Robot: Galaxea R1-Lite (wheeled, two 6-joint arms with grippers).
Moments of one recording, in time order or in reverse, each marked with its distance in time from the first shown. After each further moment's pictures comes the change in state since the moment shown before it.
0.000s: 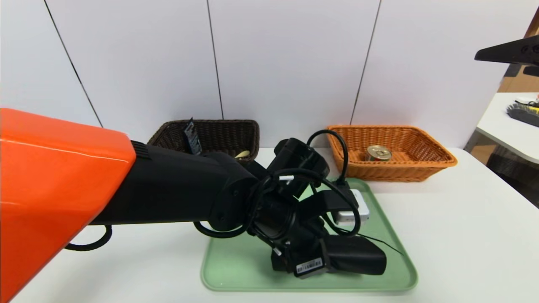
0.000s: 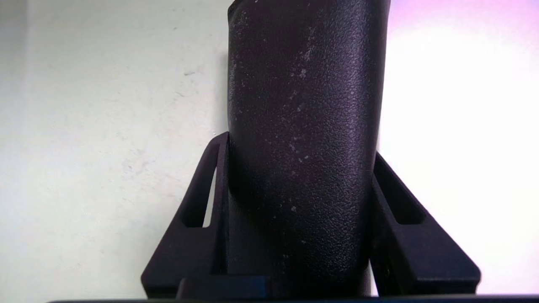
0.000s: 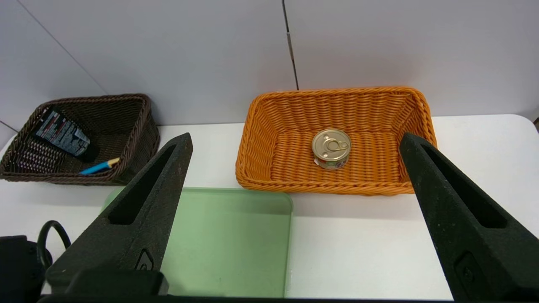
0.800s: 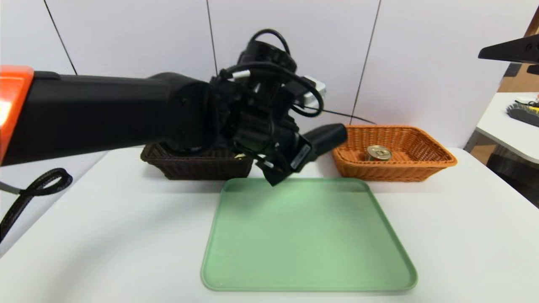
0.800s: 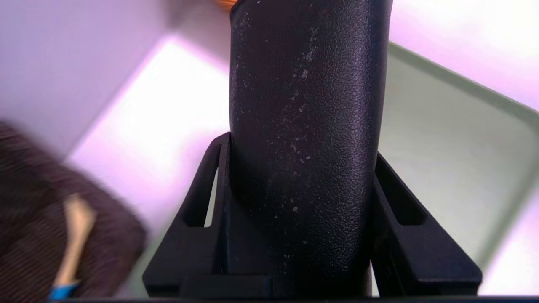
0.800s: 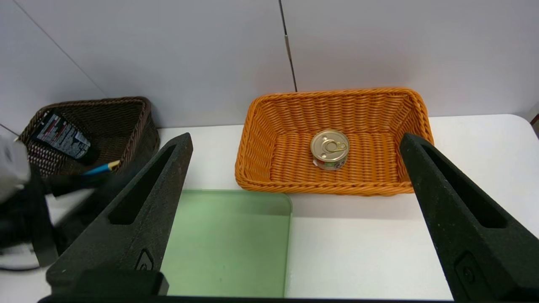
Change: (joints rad) left arm 0.161 -0.032 -0.361 0.056 0.289 -0.311; right arm -0.004 -0.005 0.000 0.000 -0.002 0.004
